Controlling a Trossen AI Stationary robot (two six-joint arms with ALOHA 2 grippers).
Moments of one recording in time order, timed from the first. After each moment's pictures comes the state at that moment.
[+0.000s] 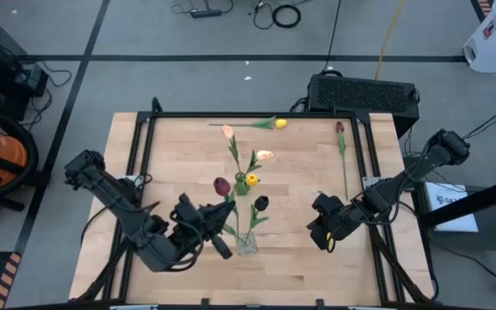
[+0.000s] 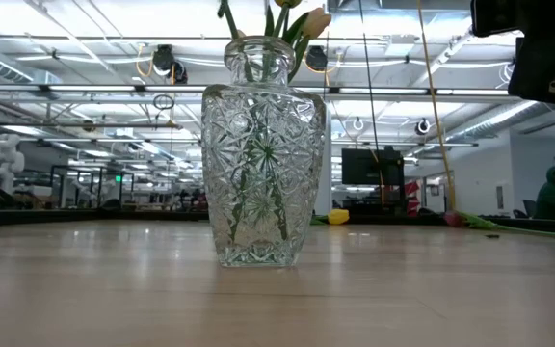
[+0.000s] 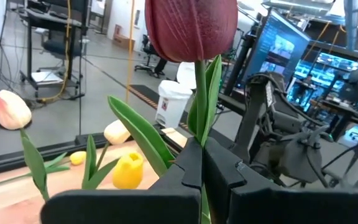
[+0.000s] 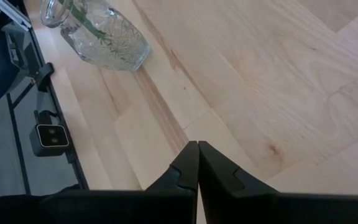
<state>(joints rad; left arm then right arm) -0.70 1.64 1.49 0.13 -1.38 -0.36 0.58 1.17 0.78 -0.55 0.27 1.23</state>
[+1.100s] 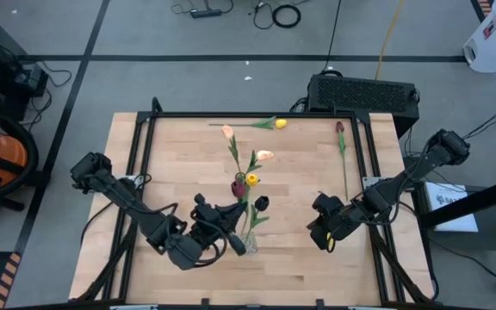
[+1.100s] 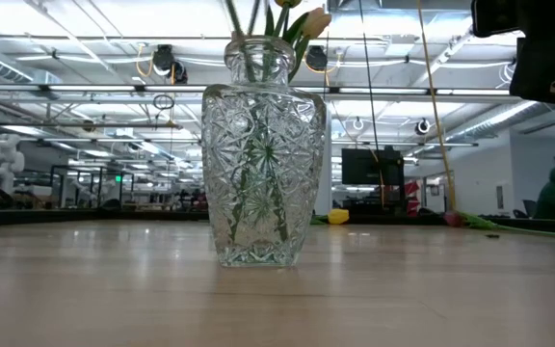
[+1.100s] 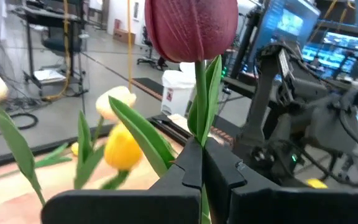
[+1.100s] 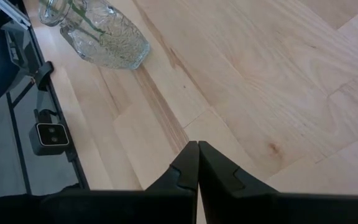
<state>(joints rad) -0.63 1.69 1.42 0.11 -1.30 -0.44 0.58 1.17 0.78 -0.55 0.26 1.23</state>
